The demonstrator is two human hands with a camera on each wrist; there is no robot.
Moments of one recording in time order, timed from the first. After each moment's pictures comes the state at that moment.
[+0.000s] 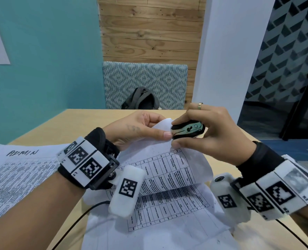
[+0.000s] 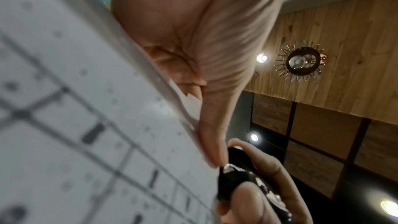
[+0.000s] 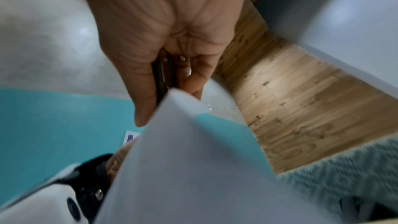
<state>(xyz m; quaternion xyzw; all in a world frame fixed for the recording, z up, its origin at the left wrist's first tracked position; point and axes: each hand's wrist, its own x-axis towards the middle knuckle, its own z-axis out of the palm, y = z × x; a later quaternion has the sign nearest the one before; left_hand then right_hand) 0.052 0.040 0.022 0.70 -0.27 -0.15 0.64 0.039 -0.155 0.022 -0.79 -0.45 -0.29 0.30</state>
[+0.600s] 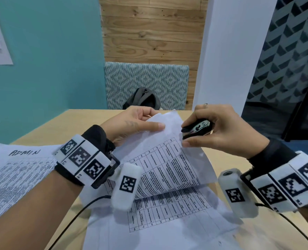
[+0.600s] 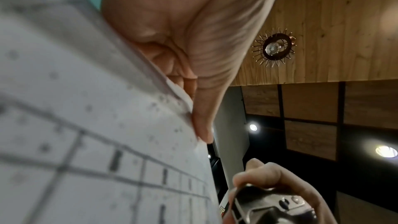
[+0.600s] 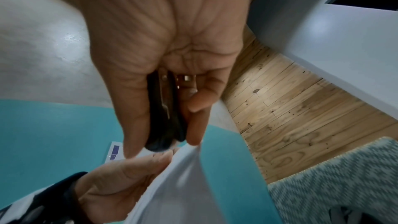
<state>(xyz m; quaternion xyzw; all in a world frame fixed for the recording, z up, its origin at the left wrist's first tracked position) 0.058 0.050 0.026 0.74 -0.19 -0.07 0.64 0.043 -0.168 0.032 -0.82 -0.42 -0.20 0.33</state>
